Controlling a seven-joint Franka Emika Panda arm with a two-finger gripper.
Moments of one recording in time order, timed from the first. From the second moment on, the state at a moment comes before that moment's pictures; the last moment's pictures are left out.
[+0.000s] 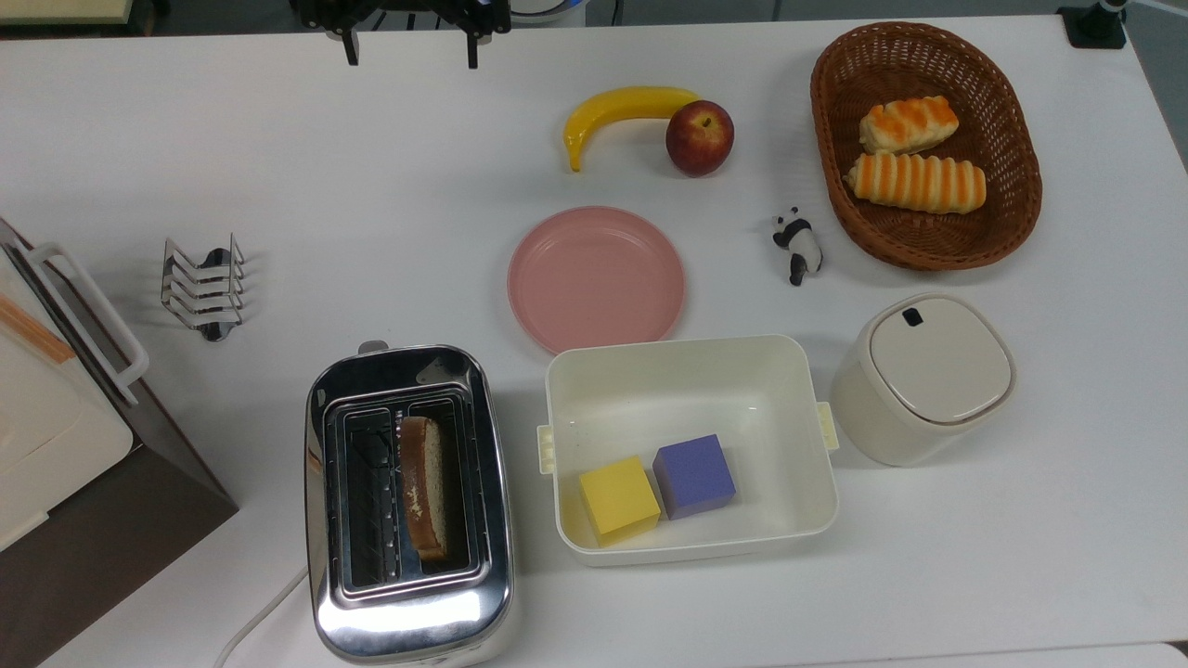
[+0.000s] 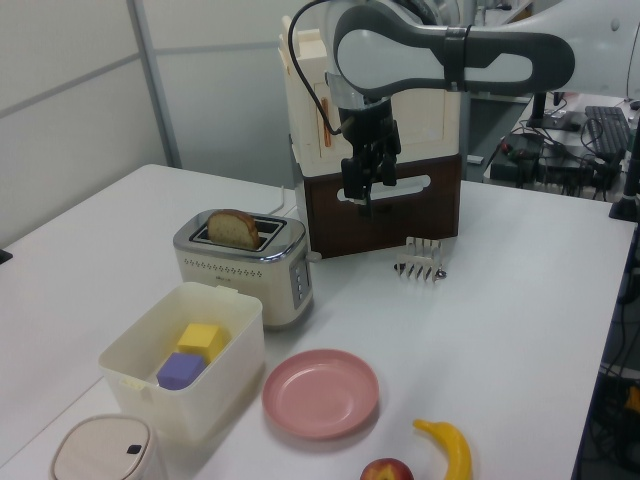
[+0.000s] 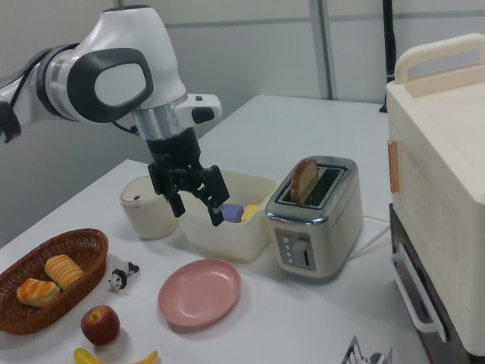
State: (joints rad) arm -0.04 0.14 0.00 -1.42 -0.11 1.51 -0.10
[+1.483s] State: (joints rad) arm -0.04 0.17 0.01 -1.43 -0.10 1.60 -0.11
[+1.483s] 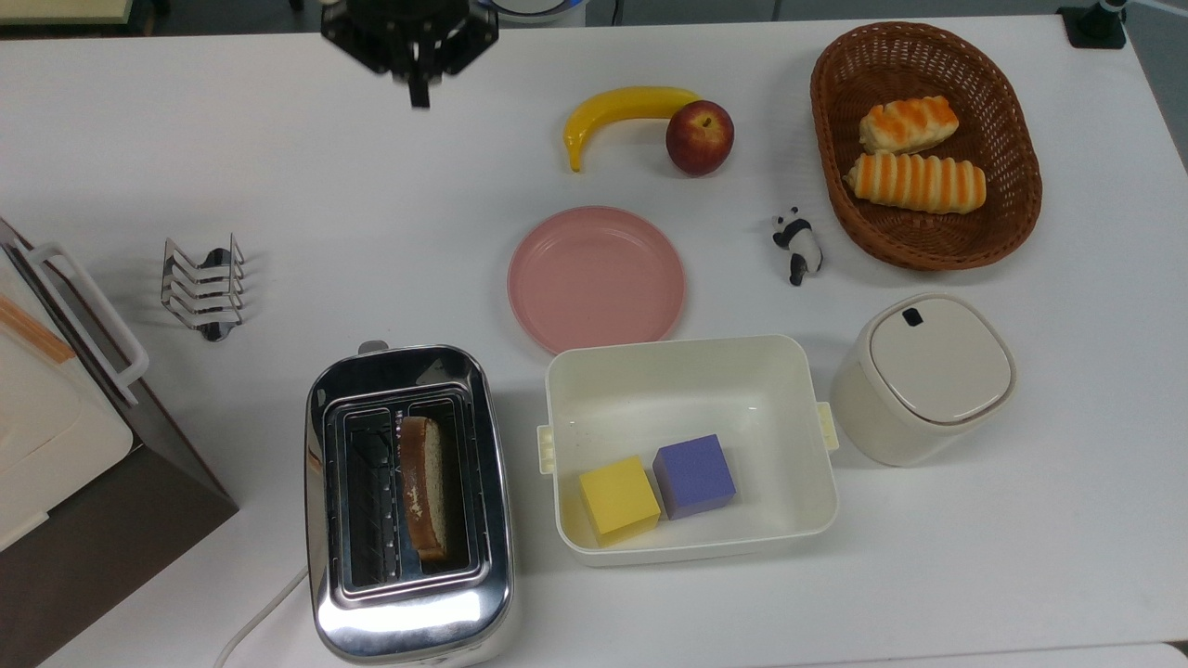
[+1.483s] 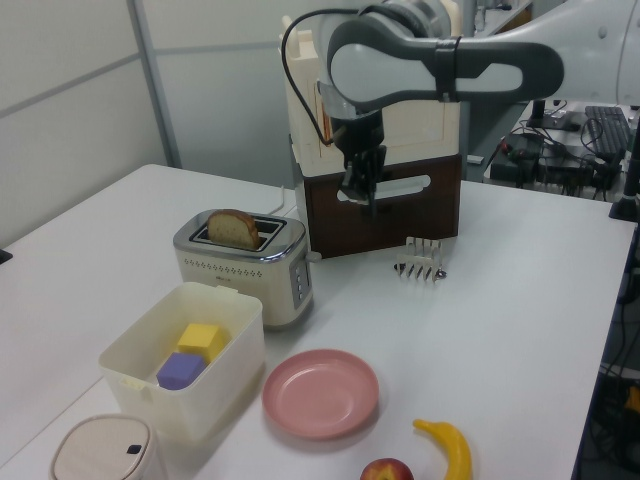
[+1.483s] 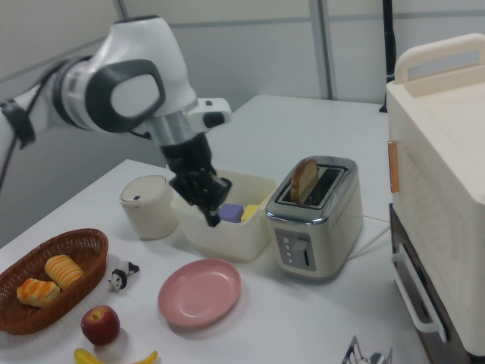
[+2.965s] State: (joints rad) arm -0.14 0.52 0.01 -1.43 -0.09 2.19 -0.21
